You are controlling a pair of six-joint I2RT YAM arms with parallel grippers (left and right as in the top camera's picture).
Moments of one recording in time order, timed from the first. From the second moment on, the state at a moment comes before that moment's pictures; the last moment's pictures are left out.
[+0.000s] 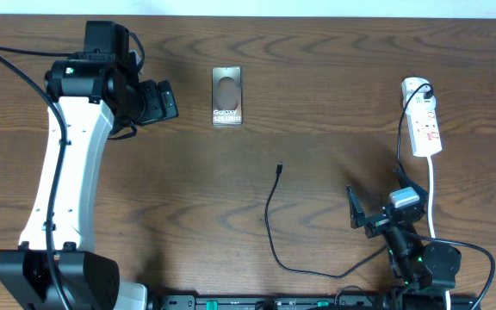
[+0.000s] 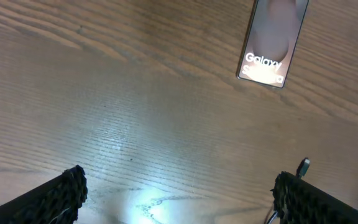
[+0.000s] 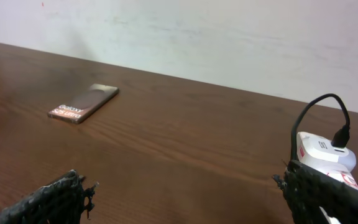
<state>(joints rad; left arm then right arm) -0.03 1.64 1.63 -1.23 0.10 -0.30 -0.07 0.05 0.01 -0.04 -0.40 -0.11</state>
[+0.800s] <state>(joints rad) -0.03 1.64 1.63 -1.22 0.10 -0.30 -0.07 0.05 0.01 -0.04 -0.40 -0.11</state>
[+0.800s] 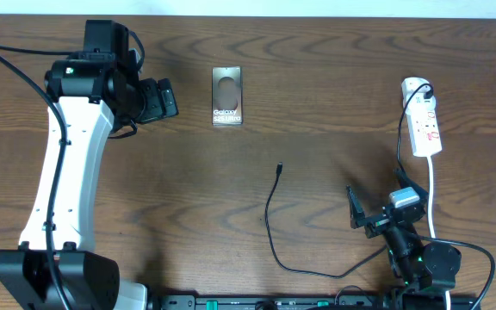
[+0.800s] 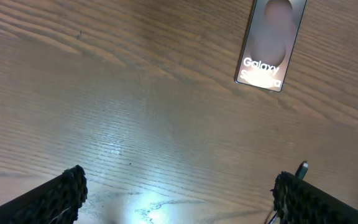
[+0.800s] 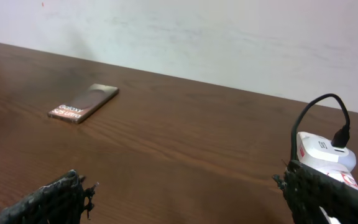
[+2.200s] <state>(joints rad) -0.03 1.64 1.63 -1.18 0.10 -0.30 -0.07 0.05 0.01 -0.04 -0.40 -0.11</state>
